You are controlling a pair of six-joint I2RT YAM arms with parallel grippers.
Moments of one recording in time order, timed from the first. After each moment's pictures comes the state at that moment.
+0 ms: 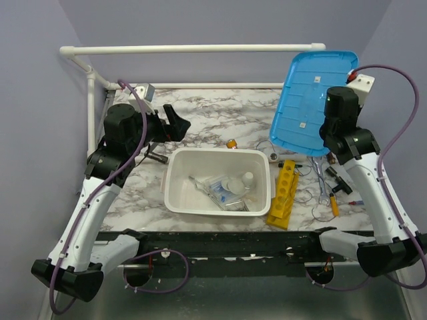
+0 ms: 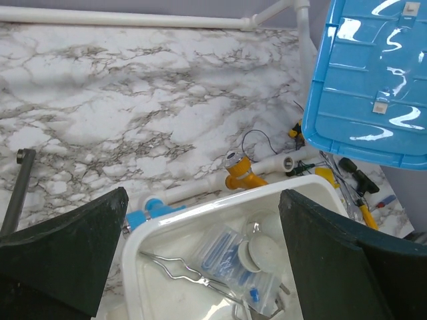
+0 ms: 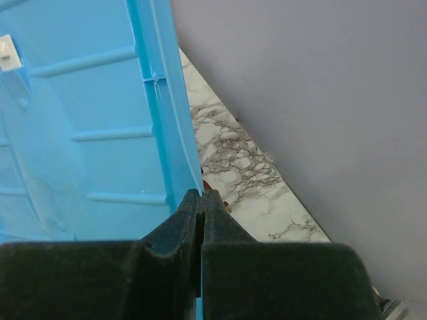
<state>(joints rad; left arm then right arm) -0.31 1.00 1.20 -0.46 0.21 -0.38 0.24 1.20 1.35 -0.59 0.85 0.19</state>
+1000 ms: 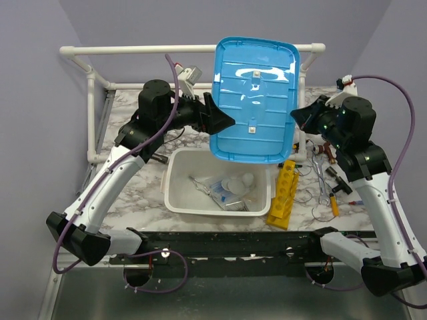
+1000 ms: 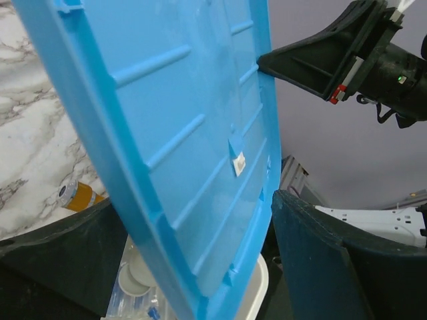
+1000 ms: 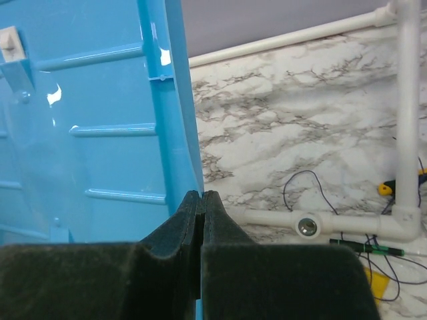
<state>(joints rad) -0.53 1.30 1.46 -0.33 0.55 -0.51 0.24 1.03 1.30 -0.51 -0.06 0.47</state>
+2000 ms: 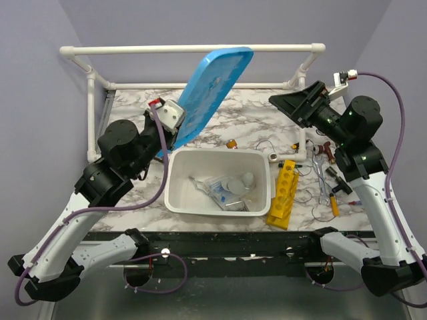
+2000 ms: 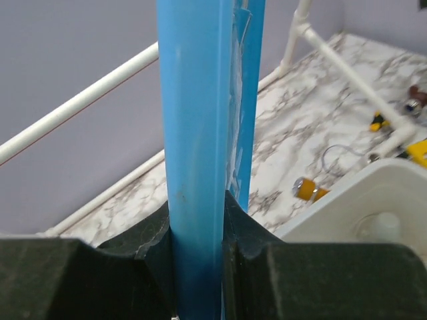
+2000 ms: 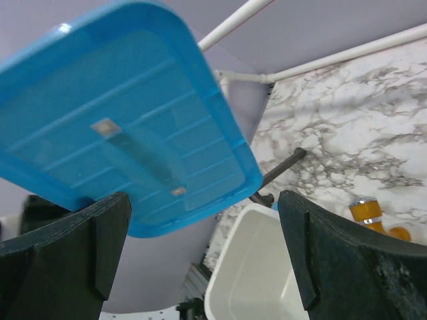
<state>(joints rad) -0.71 0.95 1.39 -0.44 -0.09 0.25 0.24 1.05 1.29 -0.23 -0.45 0.86</state>
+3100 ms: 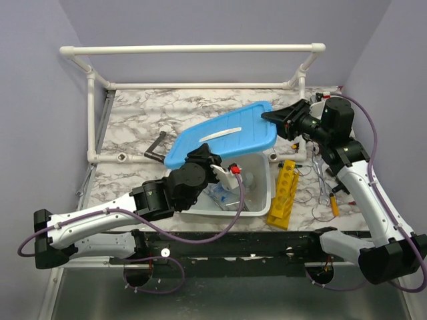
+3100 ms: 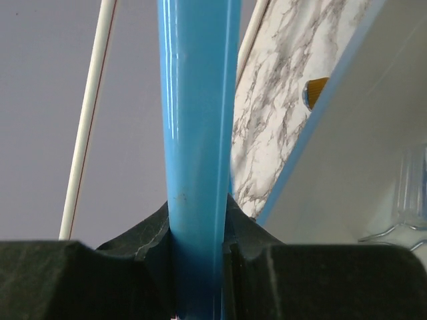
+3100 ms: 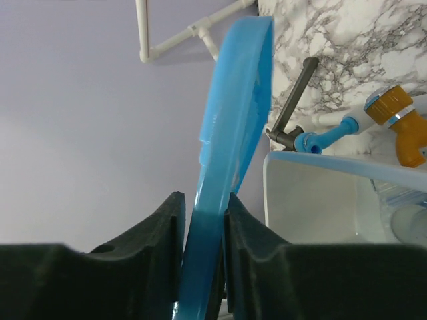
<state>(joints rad) -1.23 1.01 0.99 -0.21 -0.70 0.85 0.24 1.13 1.14 -0.26 -0.52 1.29</state>
